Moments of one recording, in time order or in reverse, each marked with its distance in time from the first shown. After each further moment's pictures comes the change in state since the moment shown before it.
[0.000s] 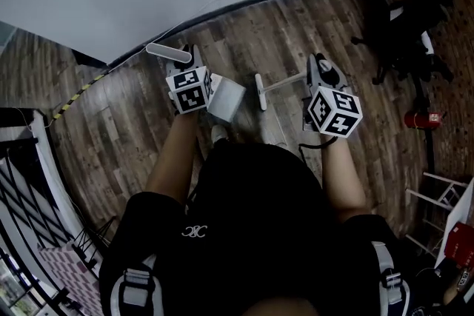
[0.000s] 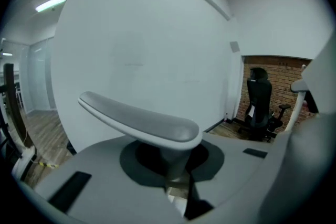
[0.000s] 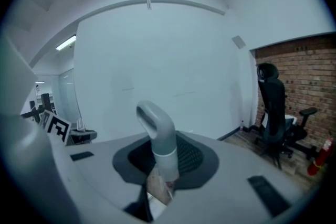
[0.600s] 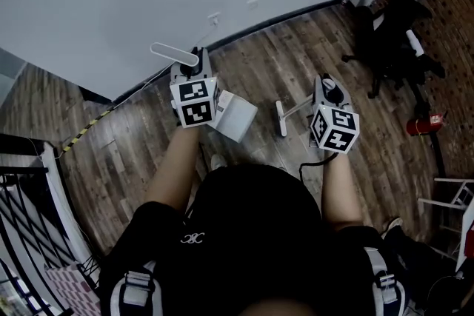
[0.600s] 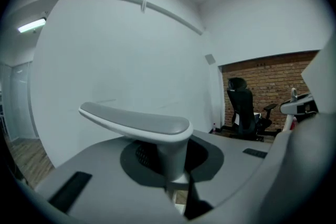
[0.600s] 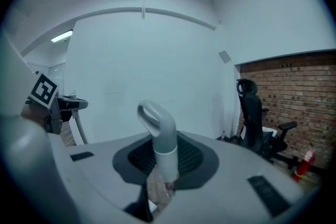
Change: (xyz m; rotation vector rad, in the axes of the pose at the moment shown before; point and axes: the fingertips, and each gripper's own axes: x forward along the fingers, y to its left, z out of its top) left arm -0.044 -0.138 0.126 0.190 -0.191 -0.108; right arm -0.064 -0.111 0.023 -0.049 -0.079 -0.138
